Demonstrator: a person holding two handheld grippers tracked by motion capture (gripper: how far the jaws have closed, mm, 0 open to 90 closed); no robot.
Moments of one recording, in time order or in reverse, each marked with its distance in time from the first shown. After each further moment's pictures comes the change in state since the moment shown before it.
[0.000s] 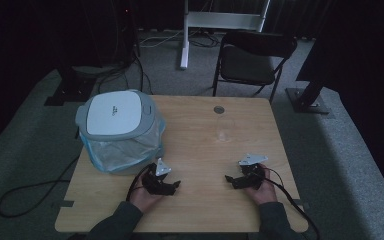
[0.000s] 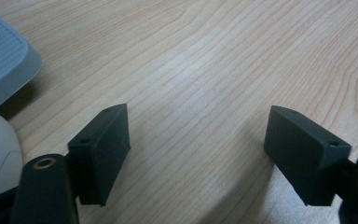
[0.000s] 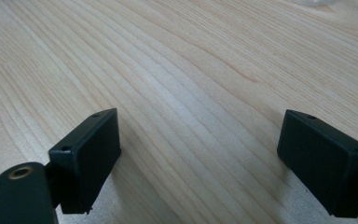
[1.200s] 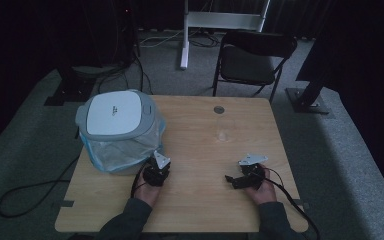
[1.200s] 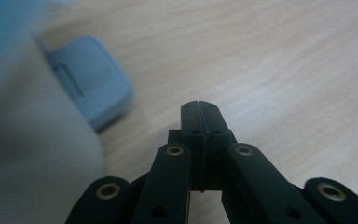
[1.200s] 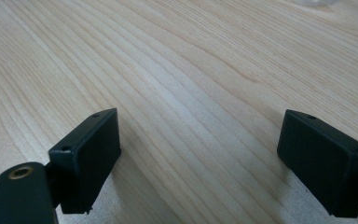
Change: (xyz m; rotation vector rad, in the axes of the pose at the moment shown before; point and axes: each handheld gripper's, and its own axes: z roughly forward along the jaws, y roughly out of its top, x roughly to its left) left arm 0.001 0.020 -0.001 -0.055 0.276 -0.145; right arm 0.000 0.000 0.000 0.000 0.000 0.000
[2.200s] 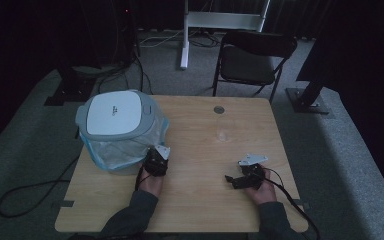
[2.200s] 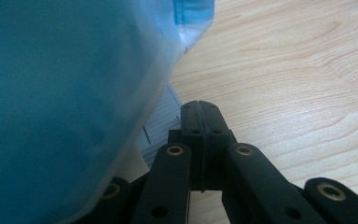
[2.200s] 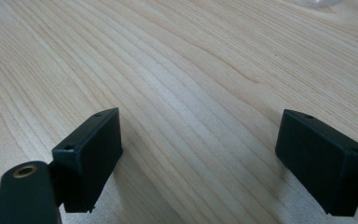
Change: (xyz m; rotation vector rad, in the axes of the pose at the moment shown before) left arm 0.001 0.021 0.018 -0.033 0.232 -0.071; right arm 0.001 0.000 0.000 -0.003 0.004 -0.004
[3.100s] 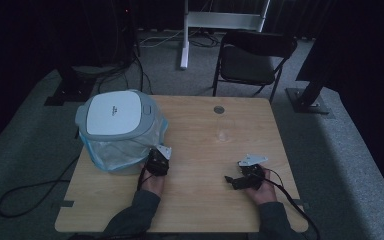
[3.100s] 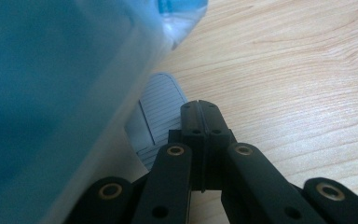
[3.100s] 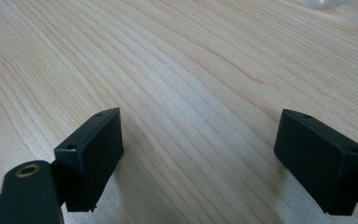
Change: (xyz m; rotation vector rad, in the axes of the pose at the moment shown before) left arm -0.004 -0.002 0.007 0.015 0.051 0.013; right arm 0.002 0.000 0.000 -0.001 0.007 -0.008
